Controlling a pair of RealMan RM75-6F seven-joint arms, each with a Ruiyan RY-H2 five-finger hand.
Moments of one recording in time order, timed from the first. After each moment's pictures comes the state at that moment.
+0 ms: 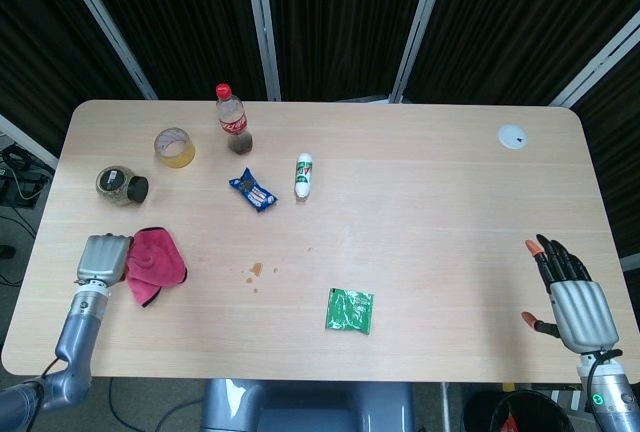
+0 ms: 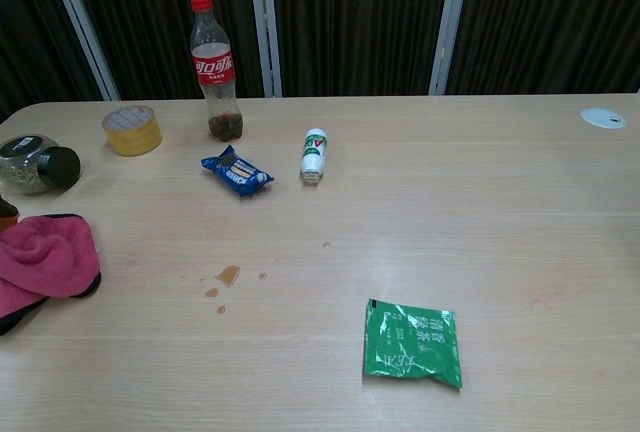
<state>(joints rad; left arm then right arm) -0.48 -1.55 -0.07 -1.19 0.96 1.00 0.58 0.11 -1.14 0.04 -1.59 -1.53 1.43 -0.05</state>
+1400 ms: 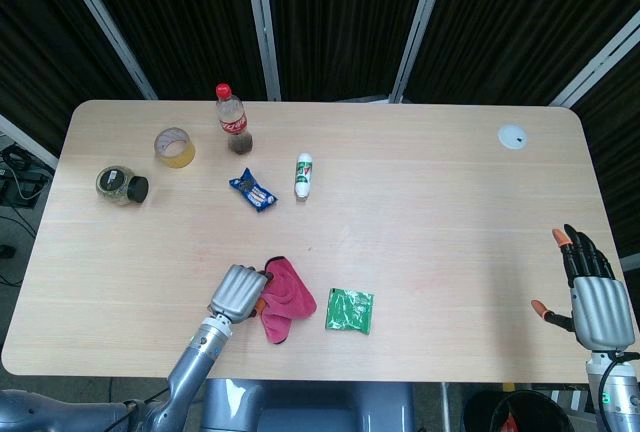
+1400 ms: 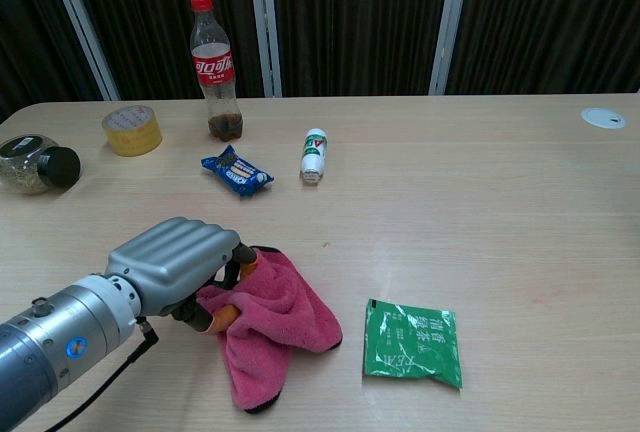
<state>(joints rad) -0.57 -1.88 -0.05 -1.44 1.13 1.10 0.73 0.08 -1.18 0.10 -1.59 -1.47 1.52 0.00</state>
